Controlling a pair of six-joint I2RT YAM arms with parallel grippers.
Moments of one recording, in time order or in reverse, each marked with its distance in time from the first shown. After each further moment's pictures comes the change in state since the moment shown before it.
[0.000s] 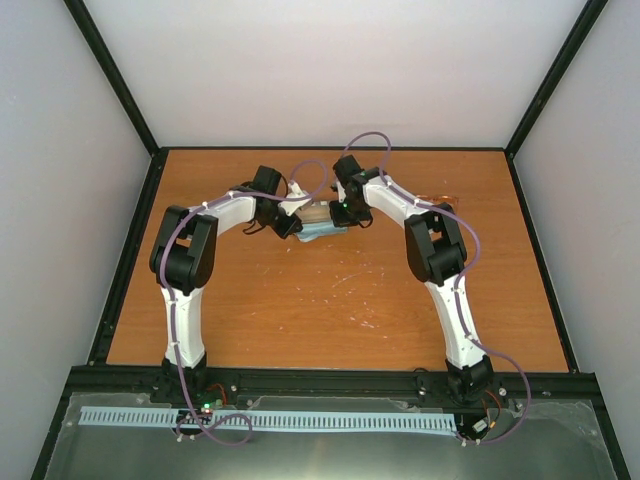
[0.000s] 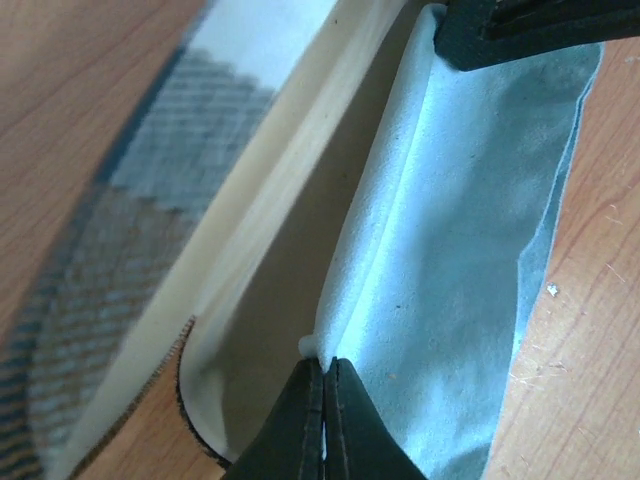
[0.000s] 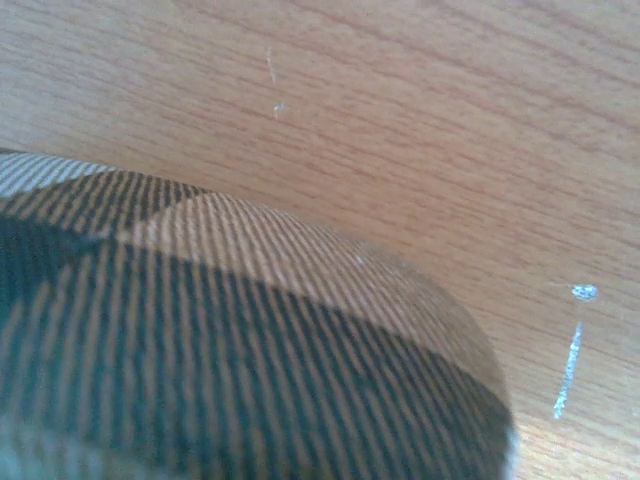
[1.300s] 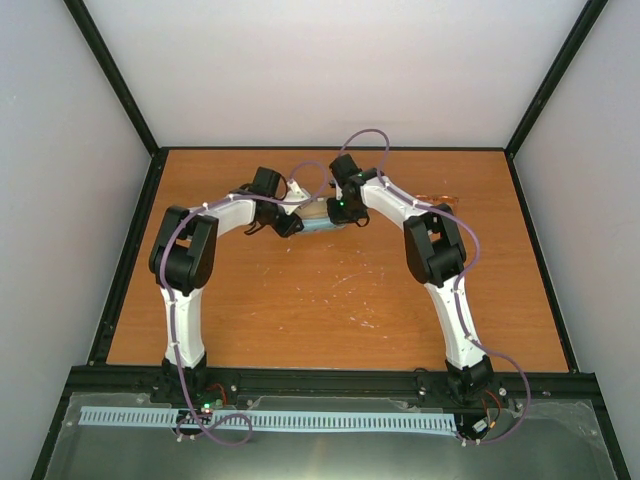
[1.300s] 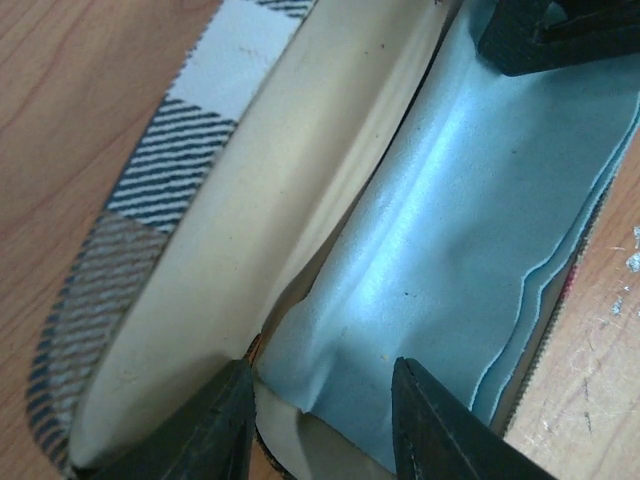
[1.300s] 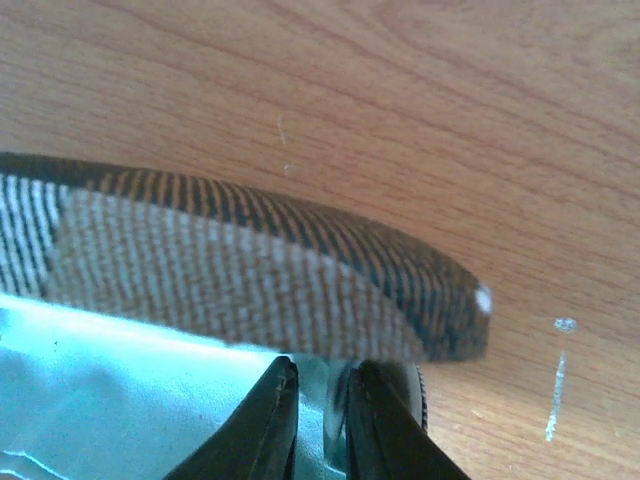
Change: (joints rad) left arm 0.000 -0.001 -0.030 0.105 -0.080 0.005; right arm 0.020 -0.012 -0.008 0.051 0.055 0.039
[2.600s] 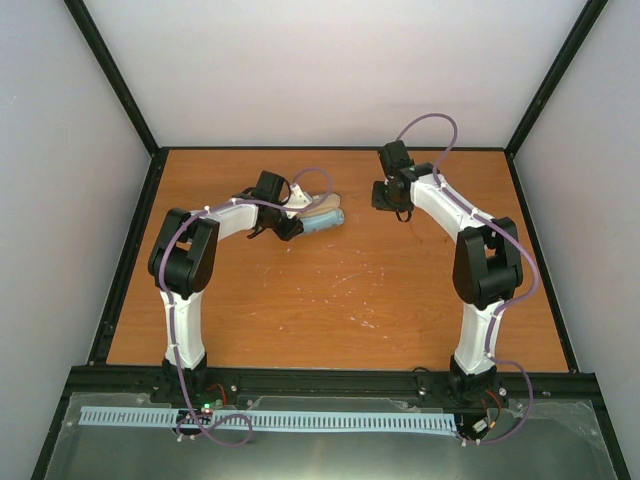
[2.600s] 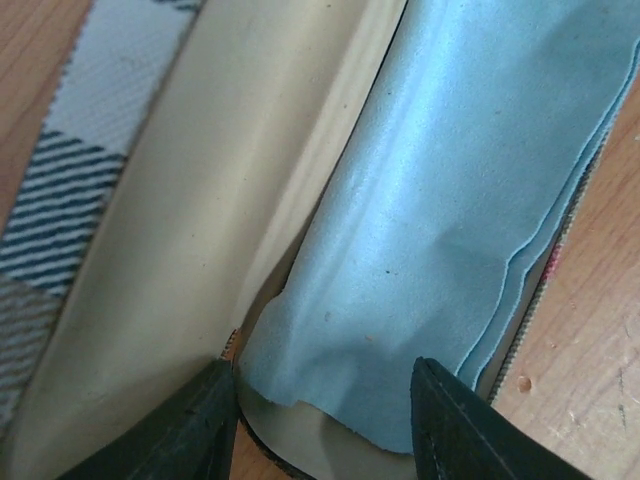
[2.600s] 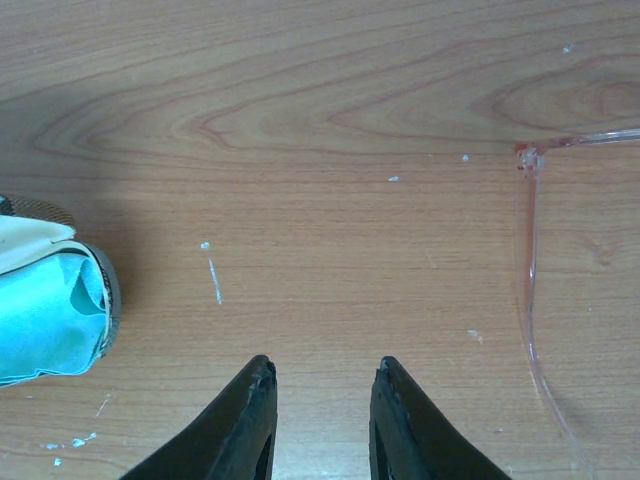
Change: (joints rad) left arm -0.036 -0.034 -0.061 0.054 -0.106 0.018; right arm -0.153 -0.404 -0.336 0.066 0.180 0.121
